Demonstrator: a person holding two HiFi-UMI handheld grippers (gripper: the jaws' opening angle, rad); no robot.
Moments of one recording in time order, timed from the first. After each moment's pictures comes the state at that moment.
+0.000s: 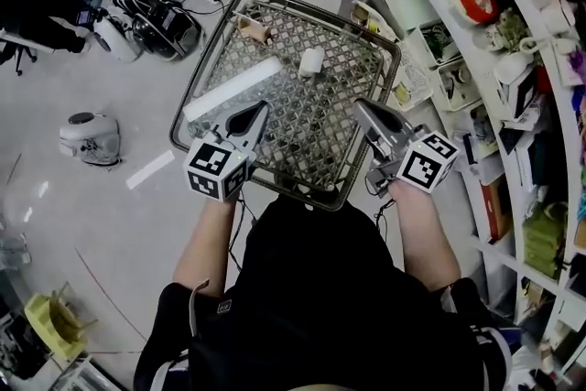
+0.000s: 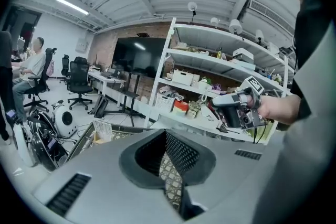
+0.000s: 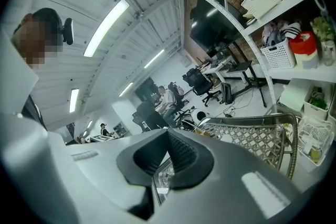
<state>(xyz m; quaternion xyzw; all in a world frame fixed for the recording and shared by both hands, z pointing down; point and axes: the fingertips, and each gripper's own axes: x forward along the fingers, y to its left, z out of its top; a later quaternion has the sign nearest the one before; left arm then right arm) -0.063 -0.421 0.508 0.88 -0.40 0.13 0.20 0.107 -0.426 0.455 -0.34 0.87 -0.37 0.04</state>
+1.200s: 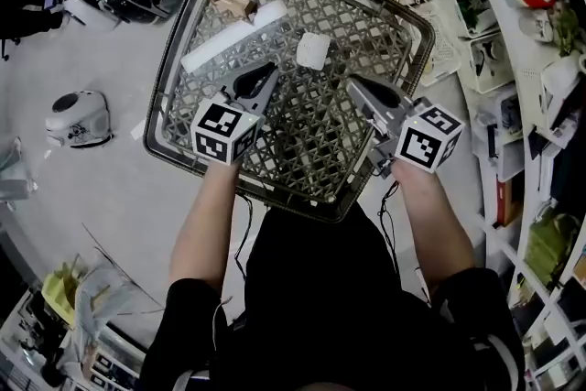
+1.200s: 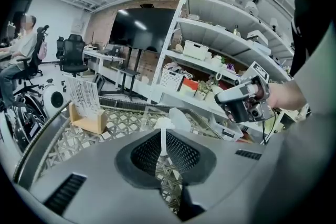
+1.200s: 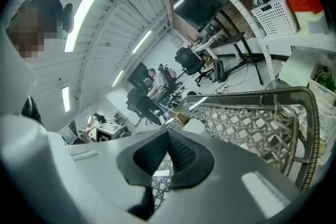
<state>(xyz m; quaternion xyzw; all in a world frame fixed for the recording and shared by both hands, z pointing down) -0.022 -0.531 0.671 0.87 -0.37 0.20 0.26 0.107 -0.521 0.611 -0.31 0.84 -0.44 -0.04</state>
